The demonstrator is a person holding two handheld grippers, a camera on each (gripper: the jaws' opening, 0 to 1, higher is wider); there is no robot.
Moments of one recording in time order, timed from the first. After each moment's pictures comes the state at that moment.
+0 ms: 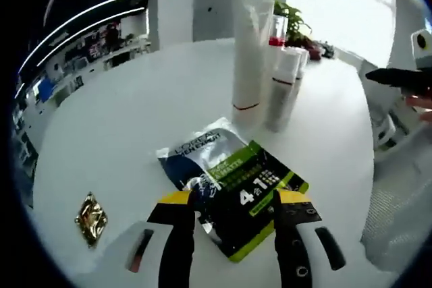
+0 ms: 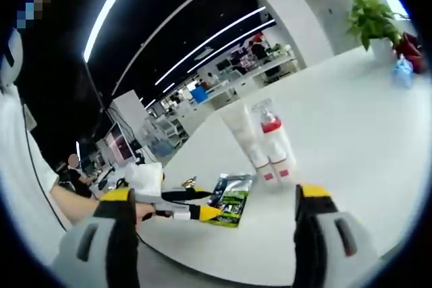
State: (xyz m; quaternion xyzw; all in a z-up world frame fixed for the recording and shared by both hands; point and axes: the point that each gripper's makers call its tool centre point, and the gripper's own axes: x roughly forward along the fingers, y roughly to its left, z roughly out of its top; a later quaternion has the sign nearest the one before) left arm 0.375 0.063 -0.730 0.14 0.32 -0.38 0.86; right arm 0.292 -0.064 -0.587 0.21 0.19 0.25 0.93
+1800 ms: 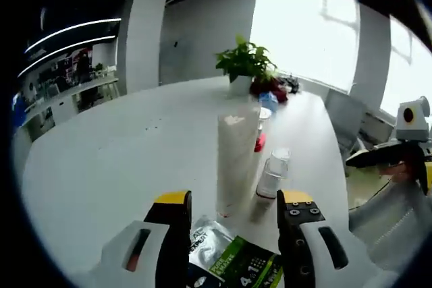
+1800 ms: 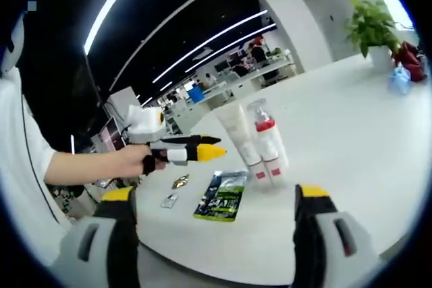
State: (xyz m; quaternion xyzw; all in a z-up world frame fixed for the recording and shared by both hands) left arm 0.438 -0.014 -0.611 0.05 0.21 -0.49 0.84; right arm 0.288 -0.072 -0.596 0.19 0.18 0.23 0.94
